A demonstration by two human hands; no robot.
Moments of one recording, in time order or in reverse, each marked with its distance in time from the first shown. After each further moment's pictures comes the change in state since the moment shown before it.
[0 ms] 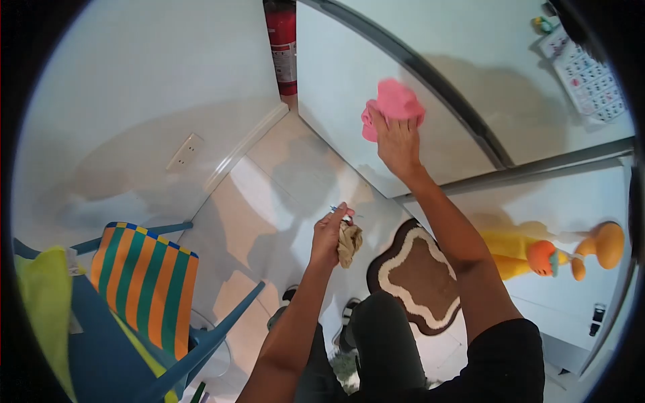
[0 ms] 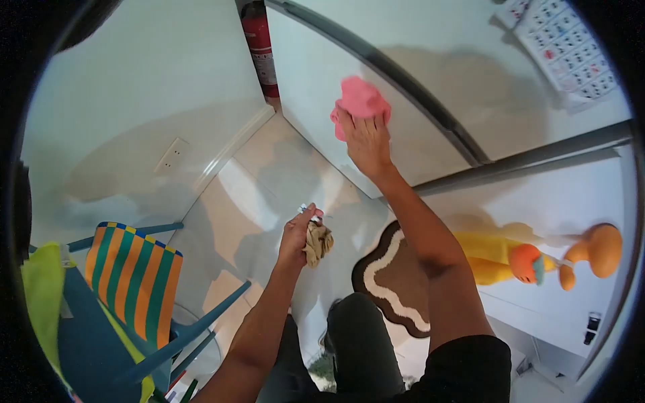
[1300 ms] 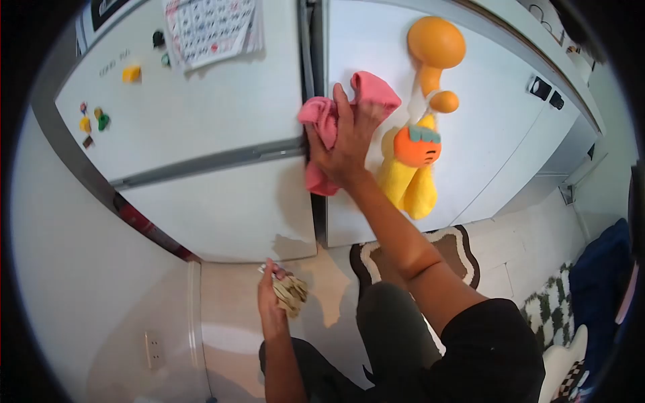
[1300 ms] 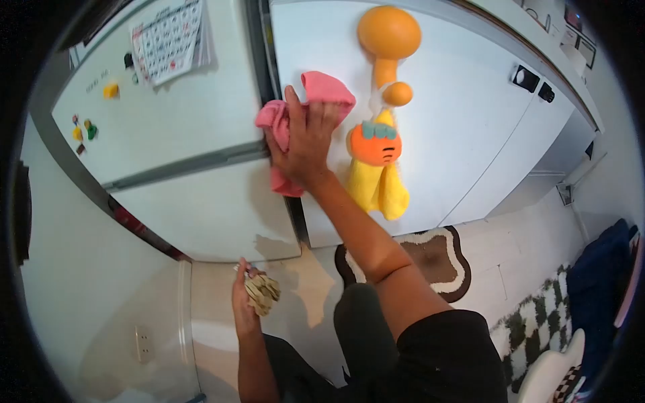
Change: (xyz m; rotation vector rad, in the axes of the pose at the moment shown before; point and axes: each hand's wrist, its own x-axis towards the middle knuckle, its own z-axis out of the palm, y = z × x) left_hand 0.050 0.006 0.025 0.136 -0.483 -0.077; right_hand -0.073 0.082 -0.141 -0.126 0.612 0.707
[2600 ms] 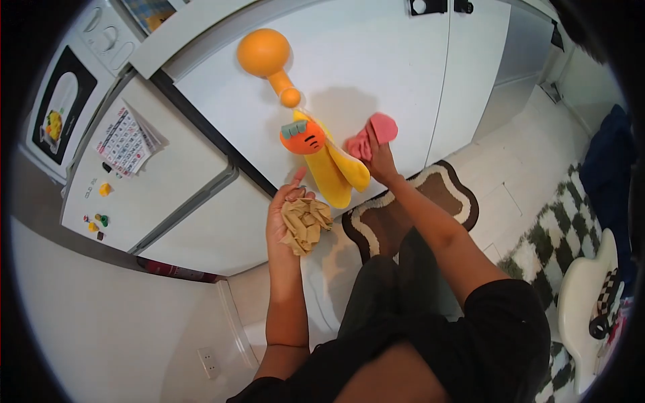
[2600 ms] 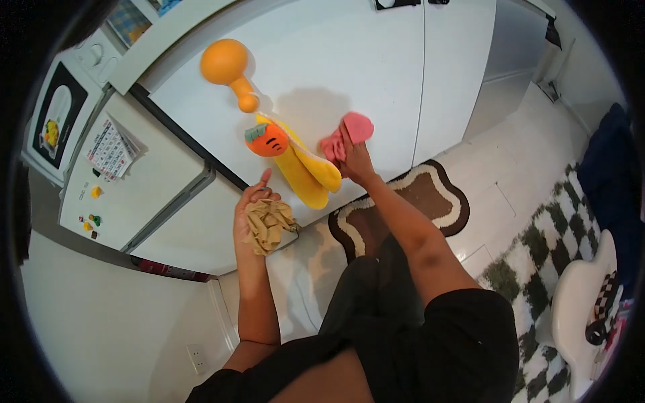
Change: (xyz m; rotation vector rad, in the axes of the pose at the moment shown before) left_hand -0.033 -0.027 0.210 0.100 -0.584 -0.440; right_hand -0.132 0.152 -0.151 -0.007 -0.112 0.353
